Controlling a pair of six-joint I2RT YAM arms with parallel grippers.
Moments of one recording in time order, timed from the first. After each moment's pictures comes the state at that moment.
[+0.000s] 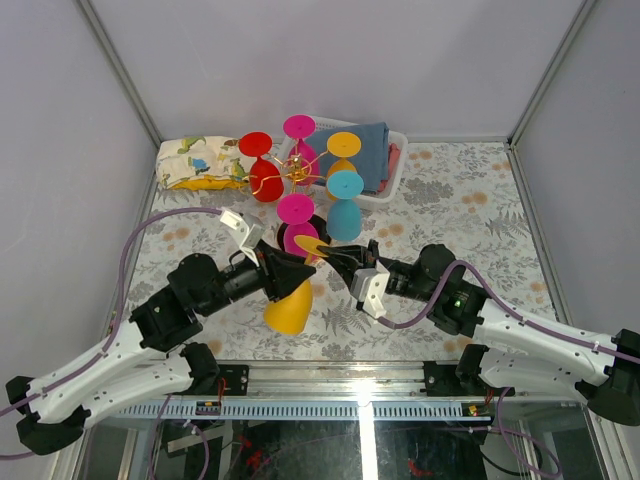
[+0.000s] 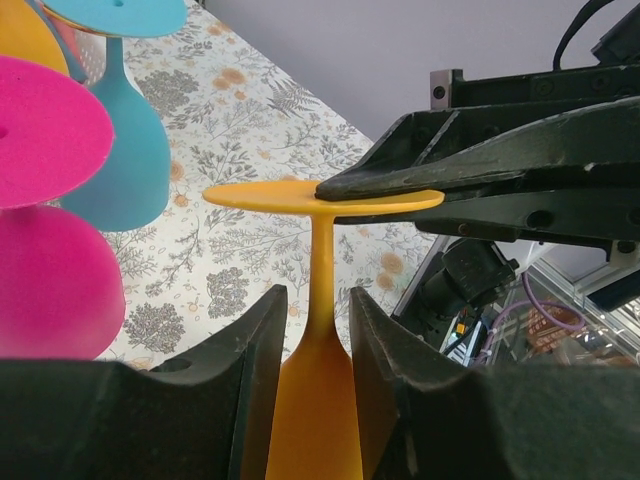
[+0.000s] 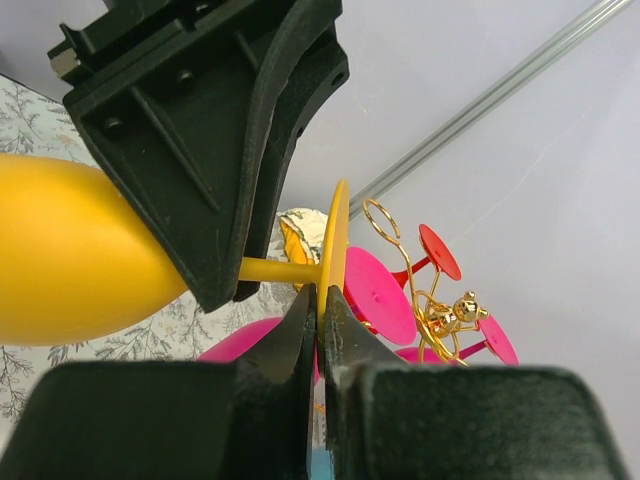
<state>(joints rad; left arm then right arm) -0.96 0.65 0.77 -0.15 0.05 -0.40 1.05 0.95 0.73 0.38 -0.30 -0.76</state>
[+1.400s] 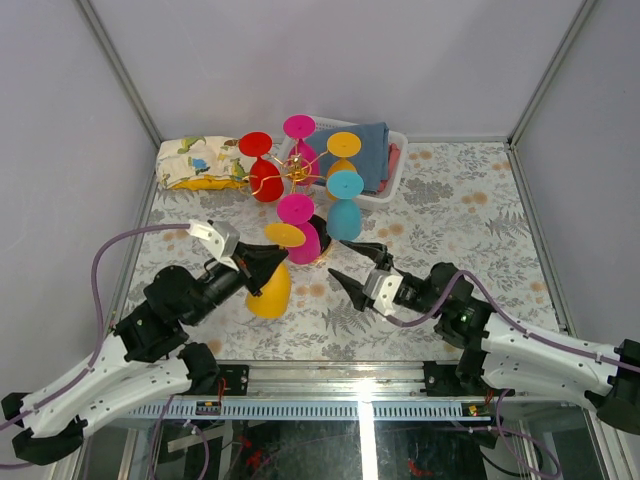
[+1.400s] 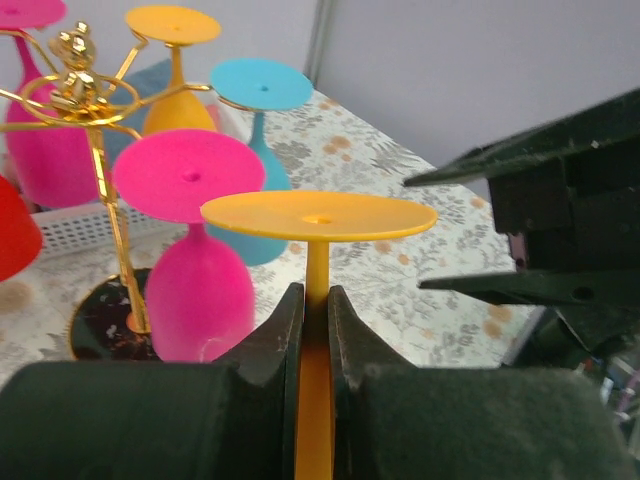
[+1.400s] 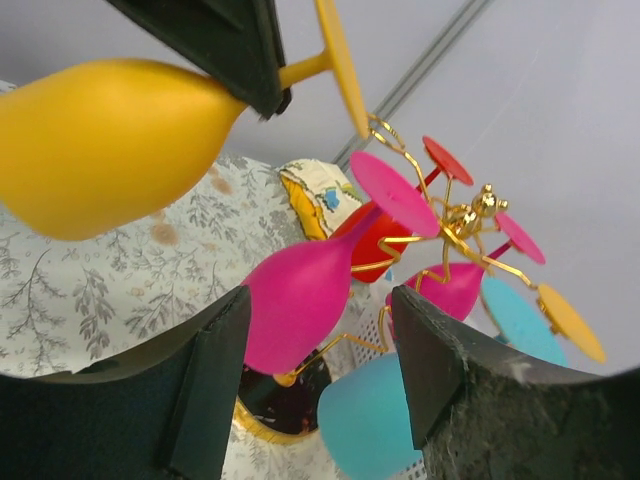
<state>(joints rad) -0.95 0.51 0.73 -0.16 -0.13 -0.21 1.06 0.85 0.56 0.46 -0.15 -0.64</state>
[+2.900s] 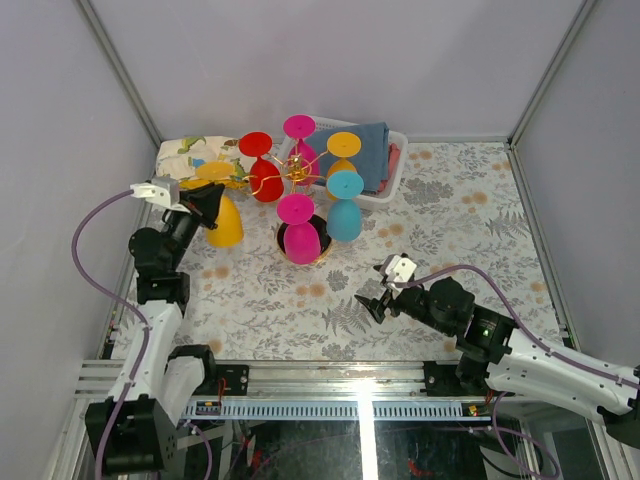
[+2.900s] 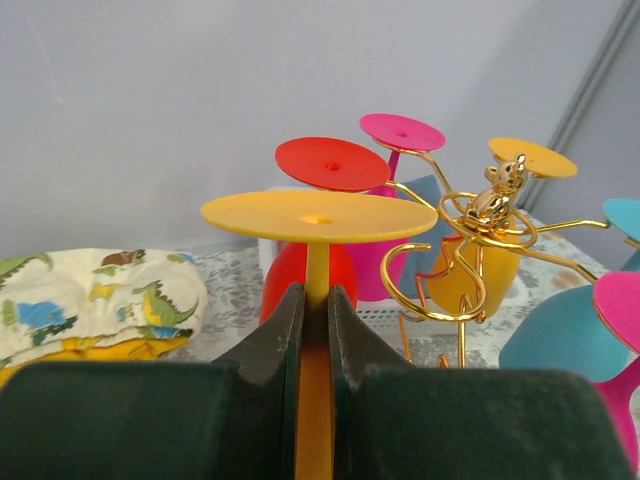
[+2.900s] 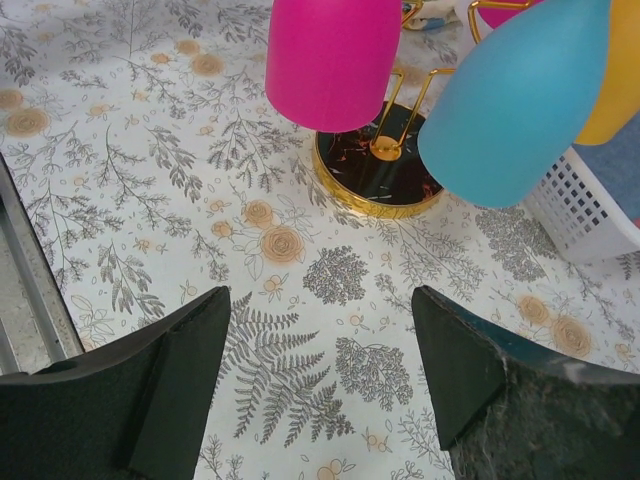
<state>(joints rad) 0.07 0.80 0.54 0.55 0.41 -0.27 1.06 0.61 0.44 -0.01 0.12 -0.13</state>
